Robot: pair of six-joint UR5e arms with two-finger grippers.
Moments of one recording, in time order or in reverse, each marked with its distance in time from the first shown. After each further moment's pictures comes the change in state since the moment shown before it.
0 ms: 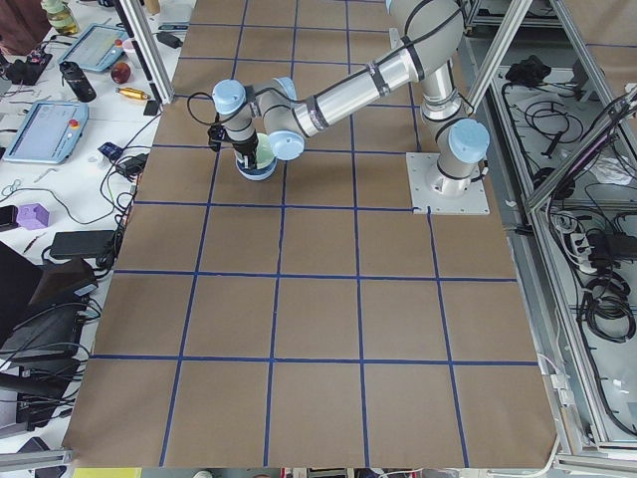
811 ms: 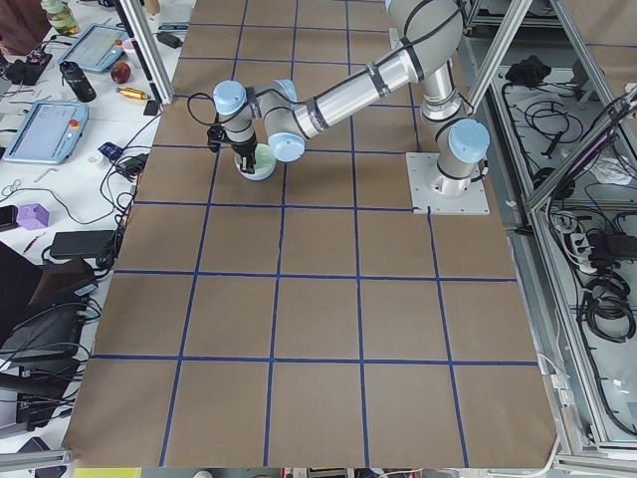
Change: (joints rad) left arm 0.001 0.006 0.003 0.037 0.007 -0.002; right arm 0.000 0.000 0.000 0.001 0.000 0.000
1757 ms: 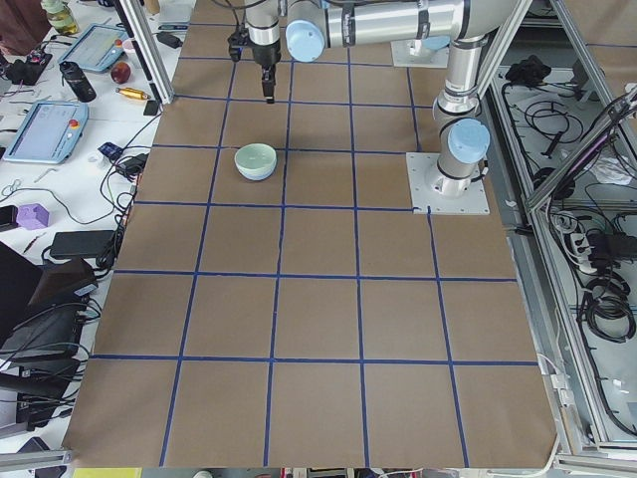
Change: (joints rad) left arm -0.269 0.315 0.077 -0.352 0.102 -0.311; right arm 0.000 0.000 0.001 0.000 0.000 0.000
